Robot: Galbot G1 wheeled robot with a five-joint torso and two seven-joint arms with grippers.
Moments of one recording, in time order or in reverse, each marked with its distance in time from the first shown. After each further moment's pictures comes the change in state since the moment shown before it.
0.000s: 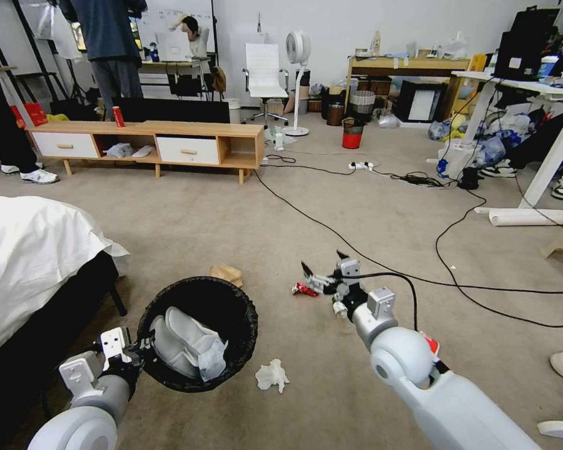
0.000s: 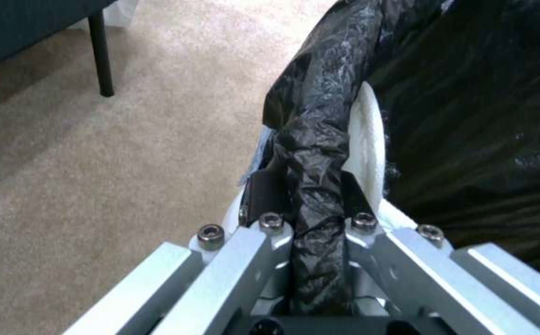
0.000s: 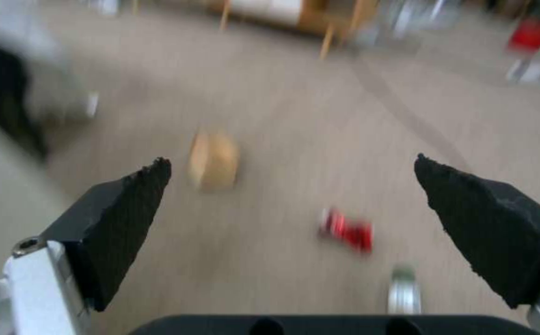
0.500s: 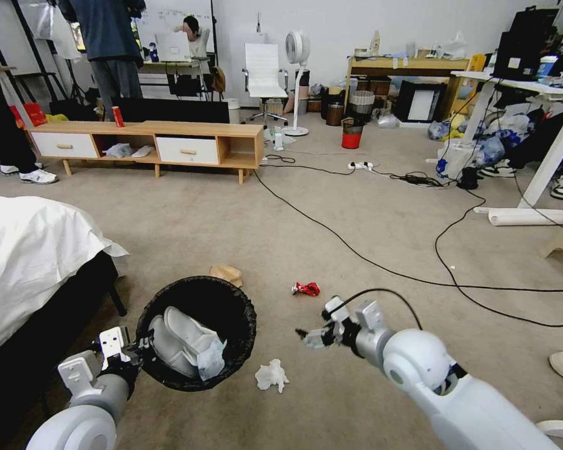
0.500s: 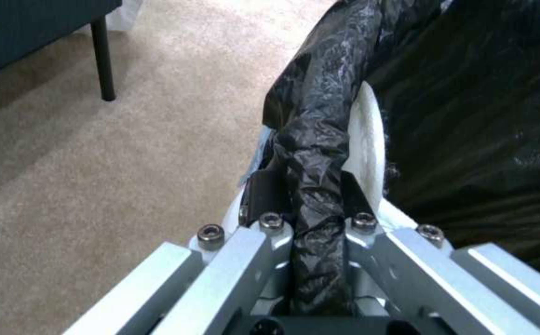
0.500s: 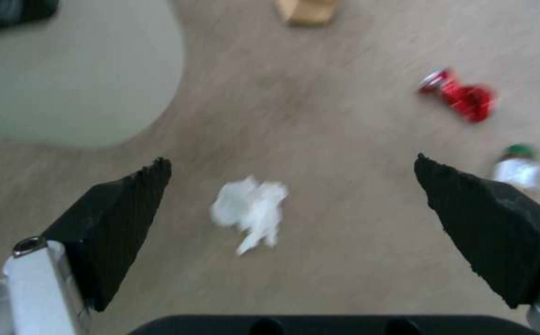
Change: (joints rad) left arm -0.004 0.004 -0.010 -0.006 -0.010 0.001 -0.002; right arm 0.001 -0.002 -0.083 -0.046 -0.027 -0.263 -0.210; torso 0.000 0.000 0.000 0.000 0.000
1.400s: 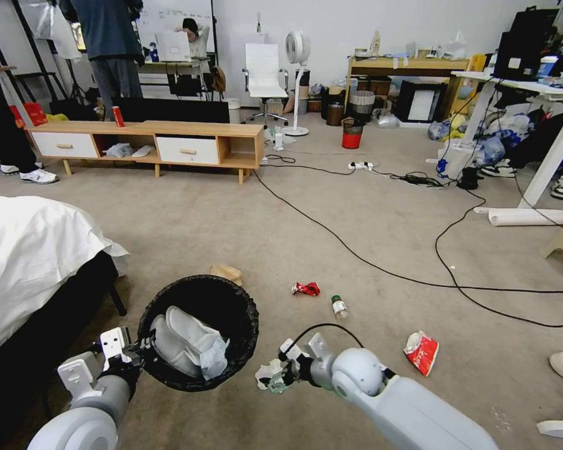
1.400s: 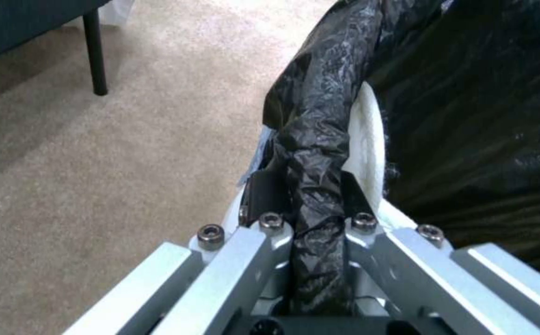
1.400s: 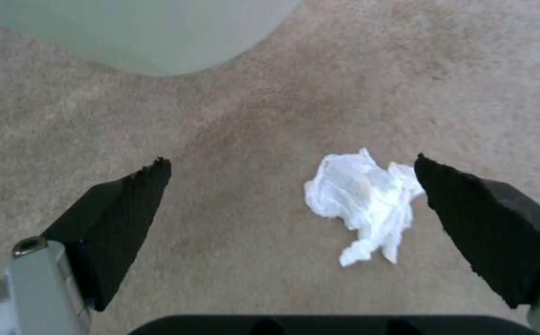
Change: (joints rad) left arm 0.007 -0.024 0.004 -0.011 0.002 -0.001 0.005; right arm 0.208 0.168 -0.340 -0.434 -0.053 0.171 -0.150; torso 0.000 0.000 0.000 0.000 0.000
